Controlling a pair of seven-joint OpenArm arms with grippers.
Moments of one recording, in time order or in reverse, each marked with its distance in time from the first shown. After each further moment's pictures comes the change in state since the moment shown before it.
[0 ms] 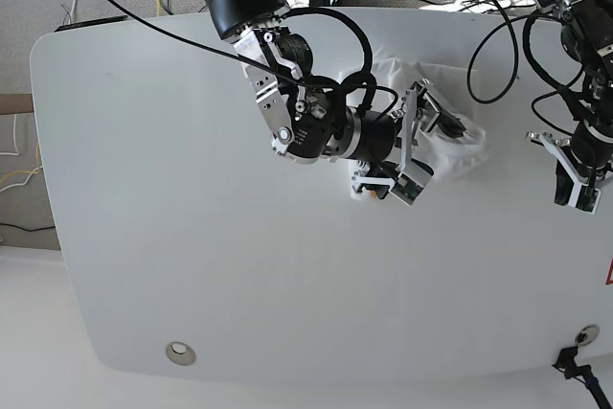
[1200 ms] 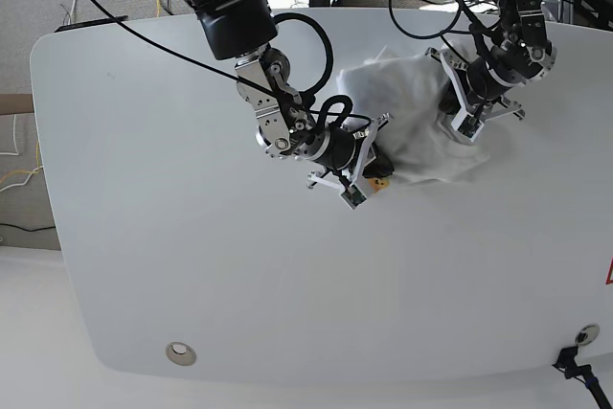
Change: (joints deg) left arm 13.3 9.5 17.5 -5.7 5.5 0.0 -0.1; right arm 3.8 1.6 7.1 -31.5 -16.6 0.0 30.4
